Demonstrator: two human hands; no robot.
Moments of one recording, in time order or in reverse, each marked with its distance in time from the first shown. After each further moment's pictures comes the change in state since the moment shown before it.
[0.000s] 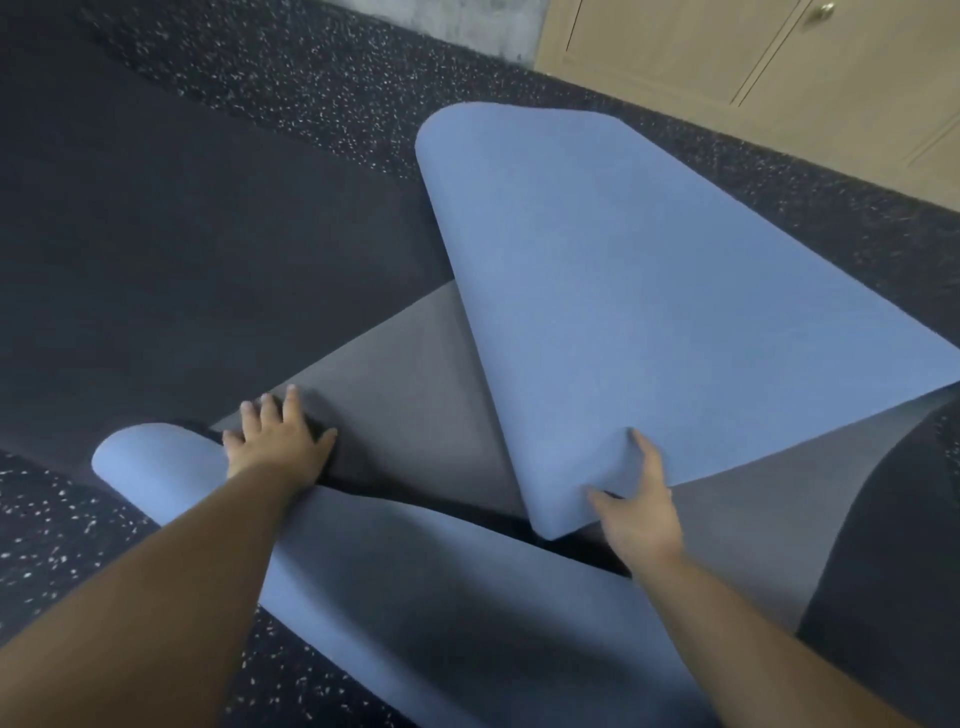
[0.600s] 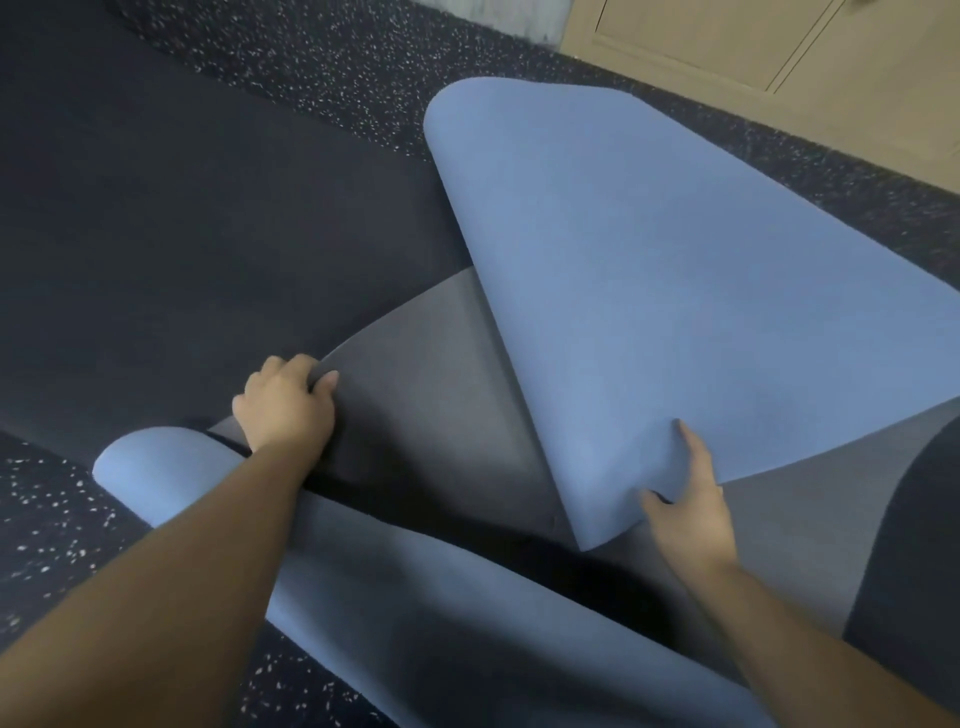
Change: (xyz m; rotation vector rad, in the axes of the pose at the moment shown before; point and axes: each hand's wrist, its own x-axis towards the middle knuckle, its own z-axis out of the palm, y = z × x) left_hand 0.018 -0.004 -0.019 -0.340 0.393 0.041; right_hand 0.004 0.005 0.000 -0.056 0.046 -0.137
